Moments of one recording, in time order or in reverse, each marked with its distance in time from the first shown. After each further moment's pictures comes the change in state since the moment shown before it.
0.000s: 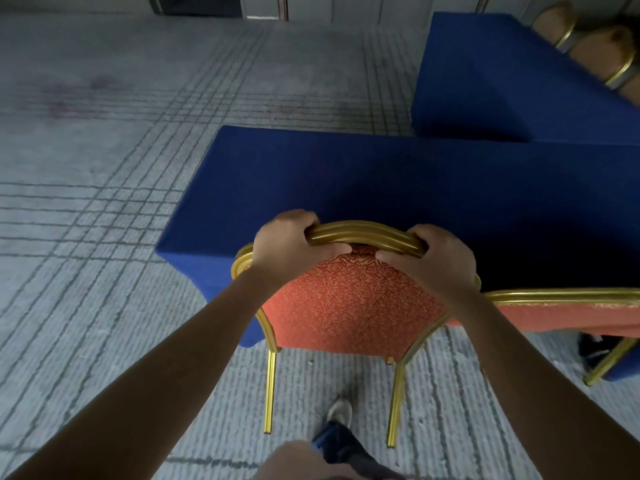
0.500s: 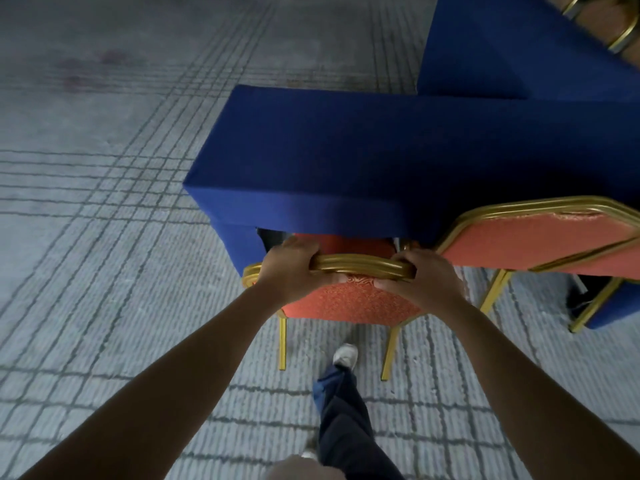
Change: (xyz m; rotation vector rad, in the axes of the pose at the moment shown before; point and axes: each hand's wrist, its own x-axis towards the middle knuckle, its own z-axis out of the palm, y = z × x) left_hand -0.208 0.029 0.019 0.113 -0.243 -0.063; right_hand -0.201 0.012 0.005 0.025 -0.275 0.015
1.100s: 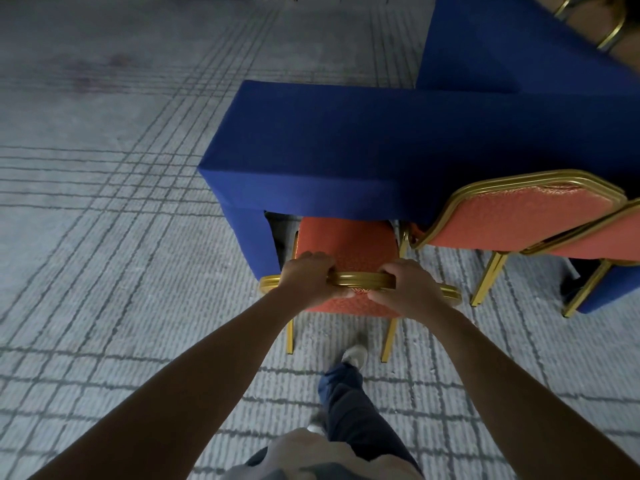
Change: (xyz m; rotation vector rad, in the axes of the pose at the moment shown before) left_hand -0.079 0.019 0.032 0.099 -0.196 0.017; right_hand -0.087 -0.035 0.027 -0.050 -0.195 0.027
